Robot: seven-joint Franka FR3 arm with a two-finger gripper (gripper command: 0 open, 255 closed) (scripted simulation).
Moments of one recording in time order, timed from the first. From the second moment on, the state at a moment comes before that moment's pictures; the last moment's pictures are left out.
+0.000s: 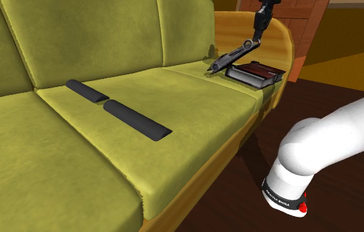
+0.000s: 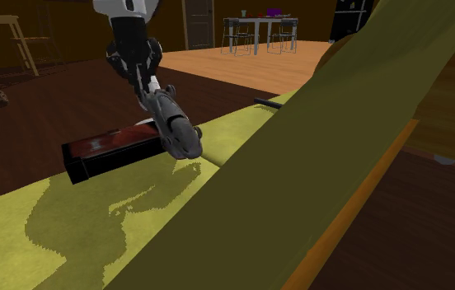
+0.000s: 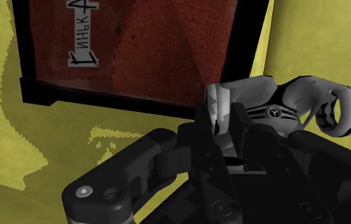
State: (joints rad) arm -0.10 -0.64 -0.26 -1.80 -0.16 1.28 -0.39
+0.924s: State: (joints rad) arm -0.14 -0.70 -0.50 -1.73 -0.31 1.20 -0.69
